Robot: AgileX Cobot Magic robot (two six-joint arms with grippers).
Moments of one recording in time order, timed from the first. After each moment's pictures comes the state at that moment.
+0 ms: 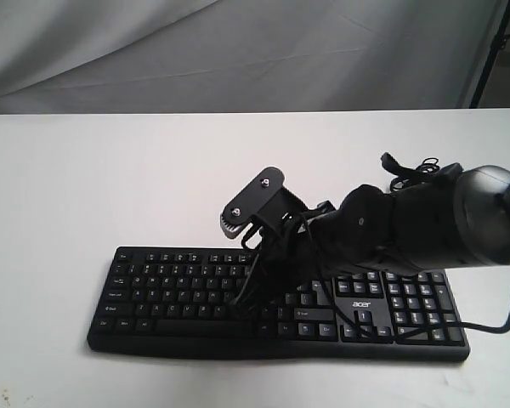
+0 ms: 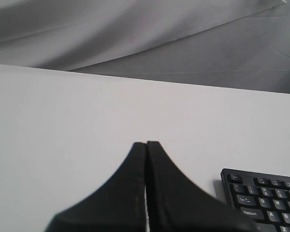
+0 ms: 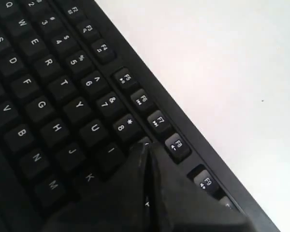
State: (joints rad) left arm 0.01 0.00 0.00 0.02 0.28 -0.12; right arm 0.71 1.86 -0.91 0.75 0.05 -0.94
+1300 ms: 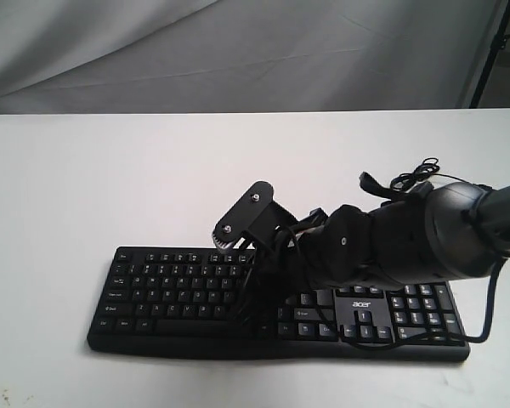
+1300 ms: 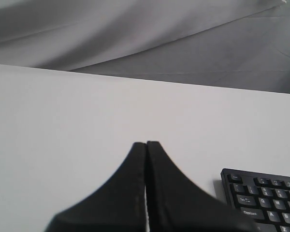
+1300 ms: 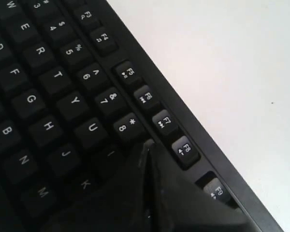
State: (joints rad) left arm 0.01 0.00 0.00 0.02 0.28 -0.12; right arm 0.74 1.91 -0.91 0.72 -0.03 -0.94
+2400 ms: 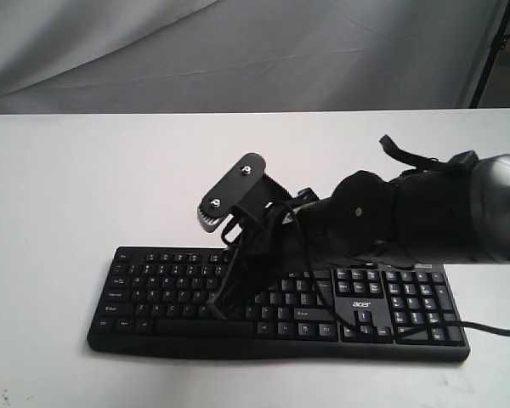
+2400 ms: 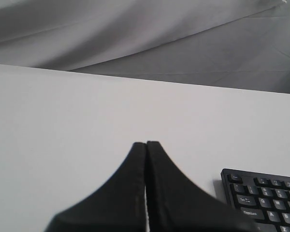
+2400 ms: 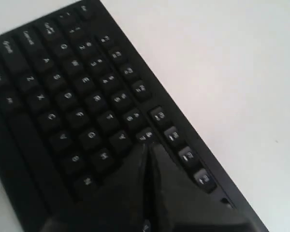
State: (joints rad) left arm 0.01 0.00 0.00 0.02 0.28 -0.12; right arm 0.77 1.80 -0.95 0.73 0.10 -0.94
